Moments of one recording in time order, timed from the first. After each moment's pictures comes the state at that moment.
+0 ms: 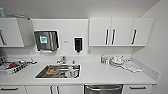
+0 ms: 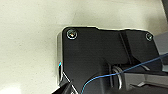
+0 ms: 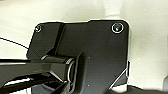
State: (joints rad) left arm 1.49 2.73 -2.41 -0.02 -0.05 0.00; right arm -1.51 2.71 -2.33 0.08 0.00 -0.17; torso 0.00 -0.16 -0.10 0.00
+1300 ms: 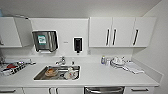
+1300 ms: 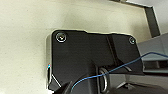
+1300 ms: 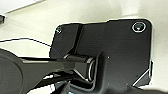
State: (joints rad) left arm 1.49 2.58 -2.14 -0.02 -0.08 0.00; right arm -1.50 2.56 -2.02 0.10 -0.03 -0.16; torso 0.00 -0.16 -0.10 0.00
